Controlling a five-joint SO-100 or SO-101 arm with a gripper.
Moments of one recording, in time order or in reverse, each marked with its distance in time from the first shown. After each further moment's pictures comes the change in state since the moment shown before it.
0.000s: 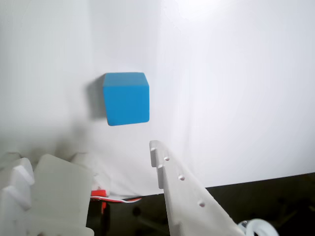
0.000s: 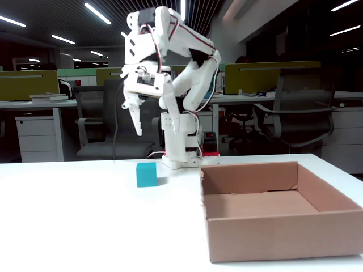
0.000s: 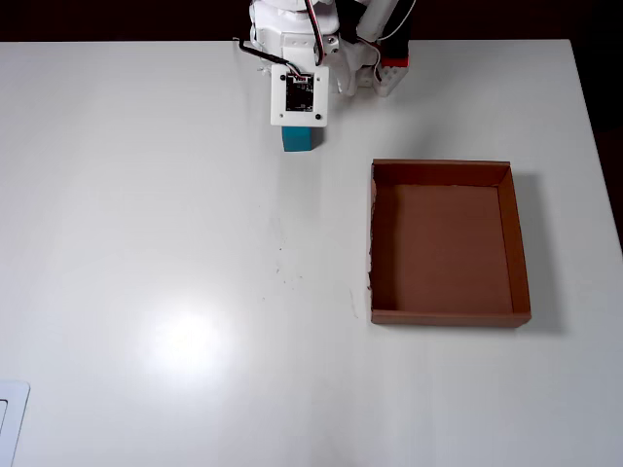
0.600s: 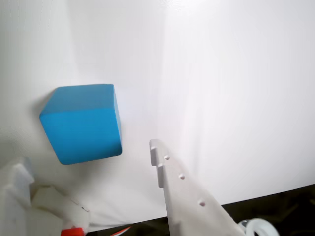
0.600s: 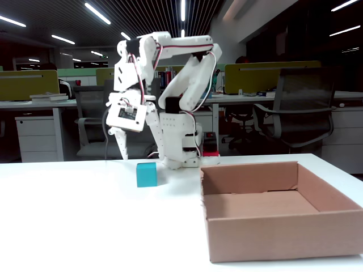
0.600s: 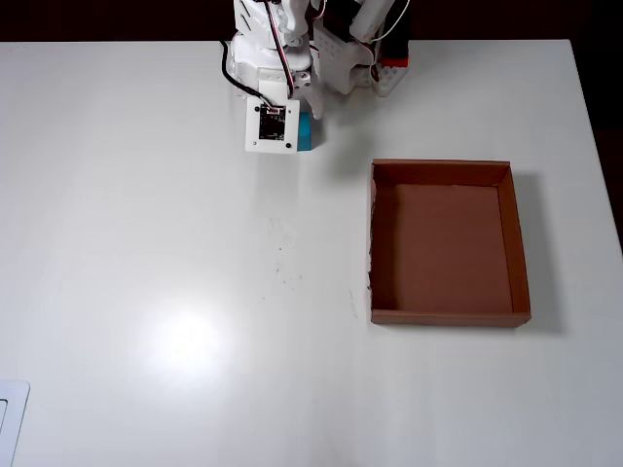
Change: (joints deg) arm 5.0 -4.3 12.9 -17.2 -4.0
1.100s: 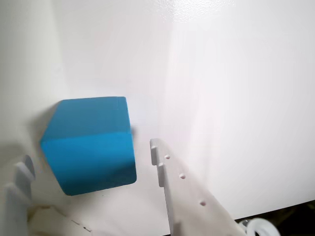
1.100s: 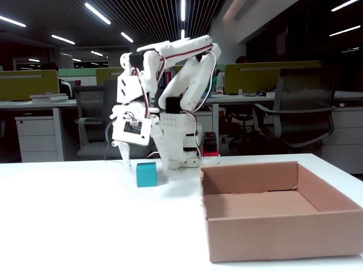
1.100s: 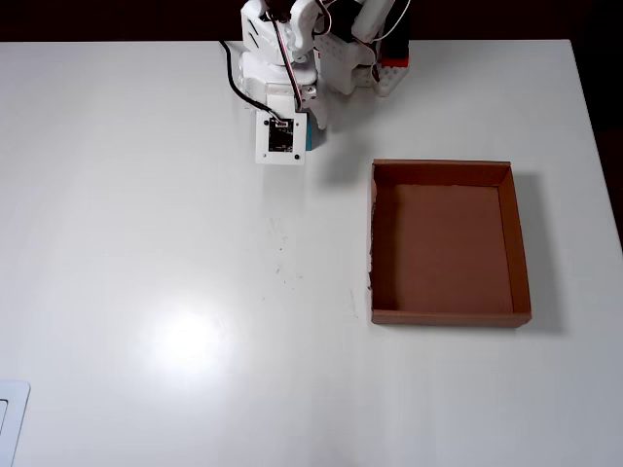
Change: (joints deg) arm -2.9 -0.6 7.7 -8.8 1.7
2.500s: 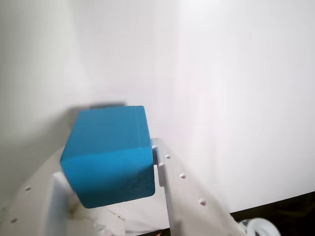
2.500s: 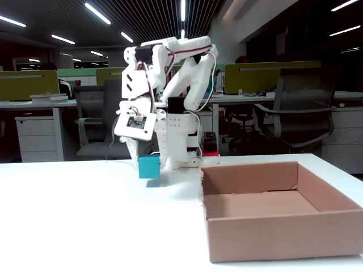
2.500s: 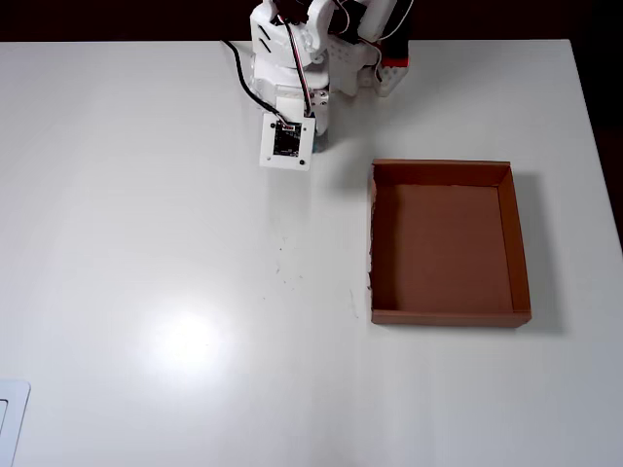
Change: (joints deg) arm -8.2 0.7 -6.4 7.2 15.0
